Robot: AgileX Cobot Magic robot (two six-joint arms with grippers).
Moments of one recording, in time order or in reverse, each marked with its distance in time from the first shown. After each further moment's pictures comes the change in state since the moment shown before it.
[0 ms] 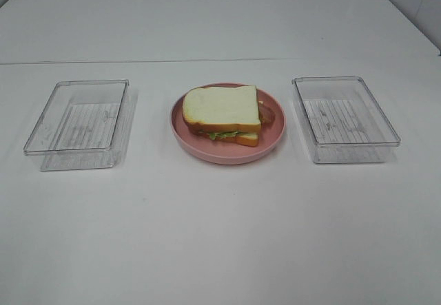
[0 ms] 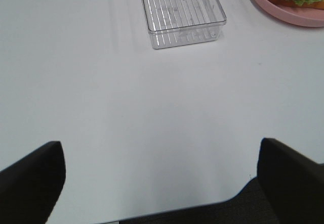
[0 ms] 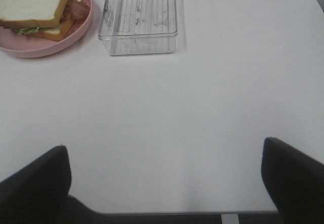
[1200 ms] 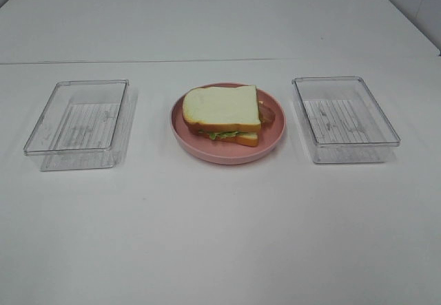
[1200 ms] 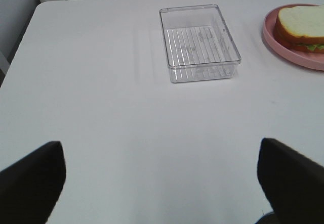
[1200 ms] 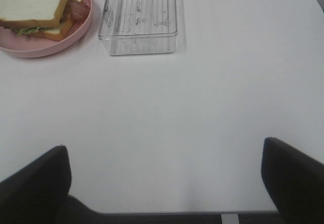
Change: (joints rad) left arm 0.081 -0.150 0.003 -0.001 -0.016 0.002; right arm 0.000 0.000 0.000 0.000 0.000 0.000
